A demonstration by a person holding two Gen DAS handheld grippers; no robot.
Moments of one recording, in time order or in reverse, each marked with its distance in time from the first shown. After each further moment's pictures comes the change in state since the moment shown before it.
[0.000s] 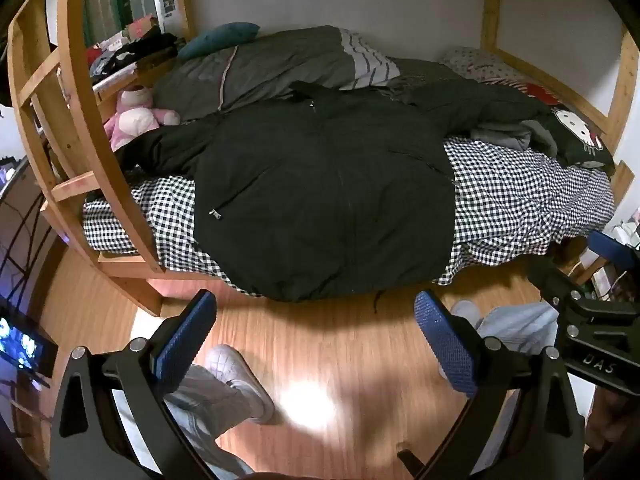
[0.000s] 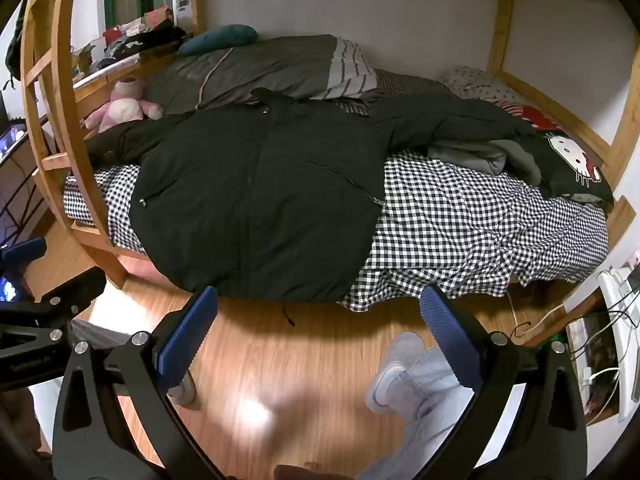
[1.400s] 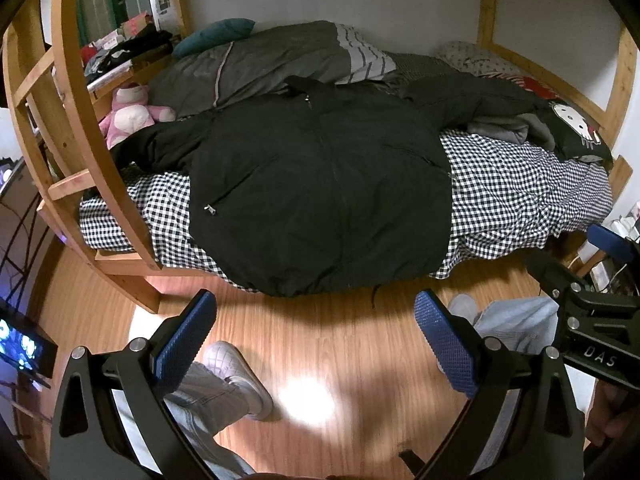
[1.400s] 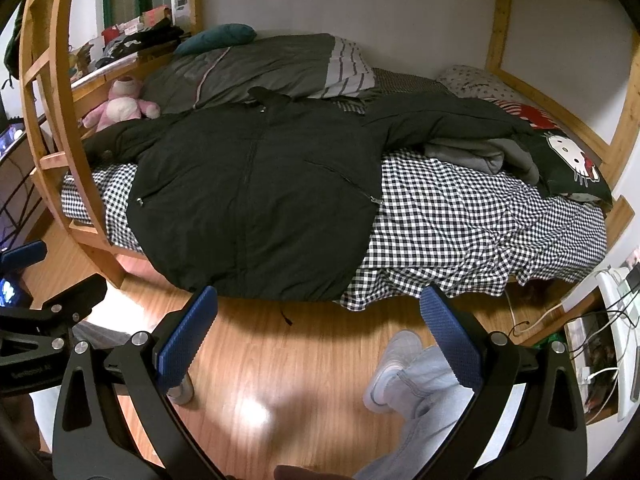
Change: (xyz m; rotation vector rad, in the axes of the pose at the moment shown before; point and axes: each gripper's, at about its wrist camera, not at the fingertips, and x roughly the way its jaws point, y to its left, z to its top) left arm 0.003 0.000 -0.004 0.014 0.013 -0.011; right arm 0.002 -0.005 0.000 0.001 -0.001 -0.009
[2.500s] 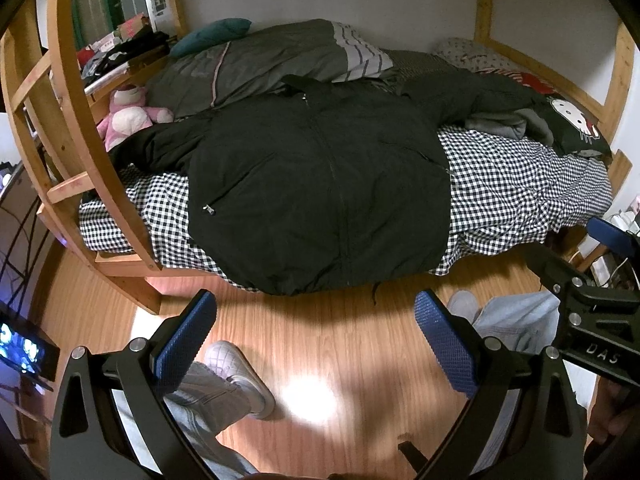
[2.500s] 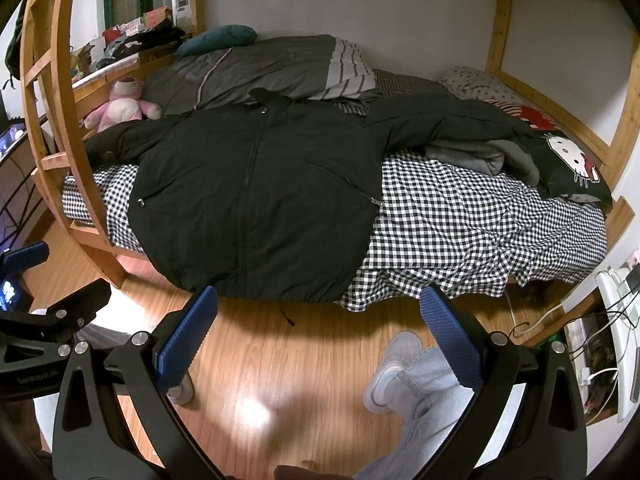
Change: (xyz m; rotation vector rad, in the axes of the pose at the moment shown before) left arm 0.000 -0.005 0.001 0.015 0.007 0.002; right arm -0.002 0.000 0.000 -0.002 -0.002 -0.001
